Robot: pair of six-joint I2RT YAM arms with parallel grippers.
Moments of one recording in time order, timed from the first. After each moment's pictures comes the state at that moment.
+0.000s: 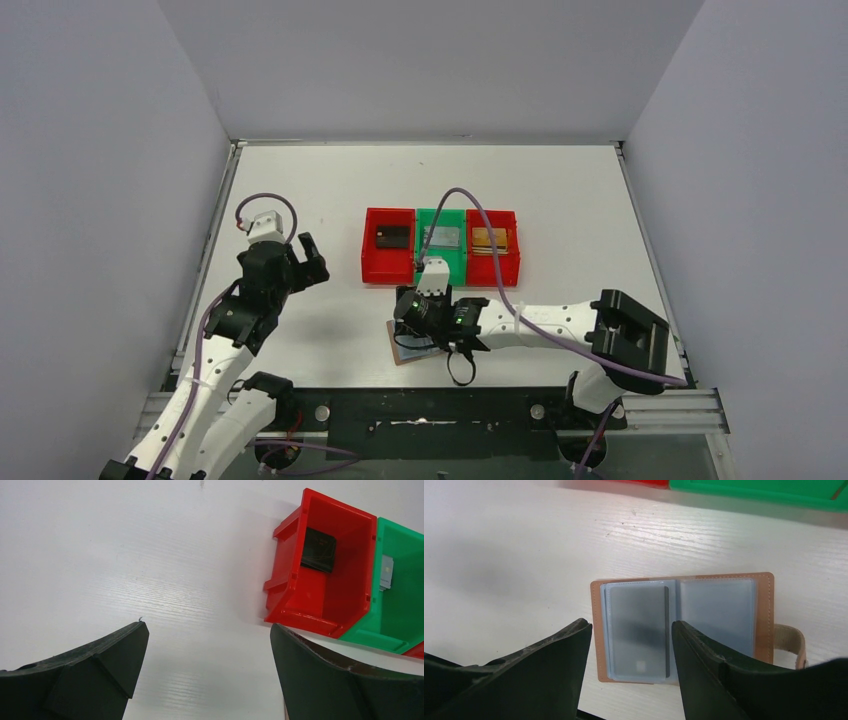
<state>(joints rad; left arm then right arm) -0.30 0.74 0.66 -0.49 -0.29 -0.48 1.22 1.56 0.95 -0.34 0.50 0.97</state>
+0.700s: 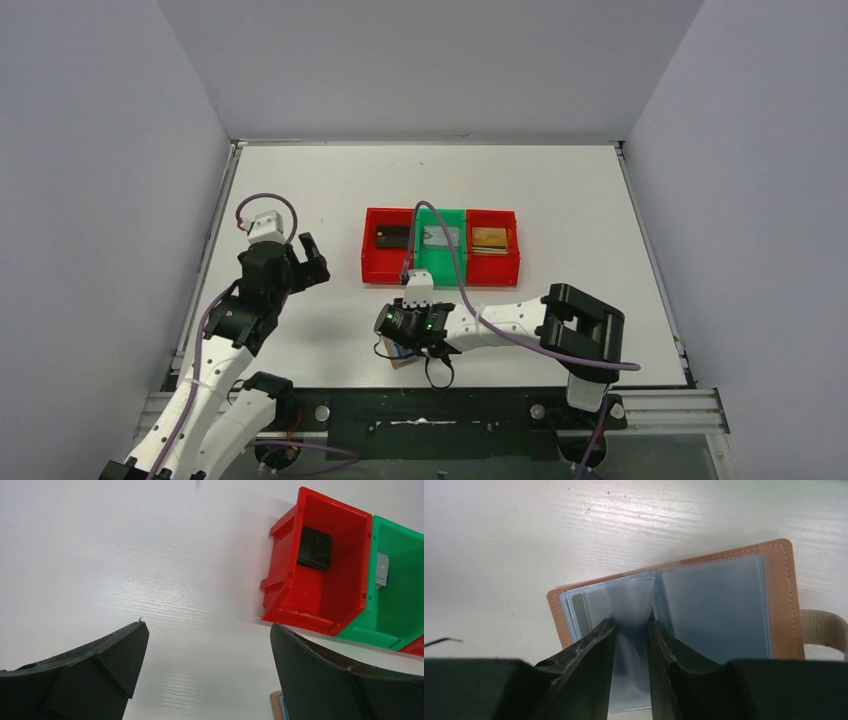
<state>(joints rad) -0.30 0.74 0.66 -0.49 -0.27 -0.48 1.27 1.78 1.05 -0.39 0.52 1.05</state>
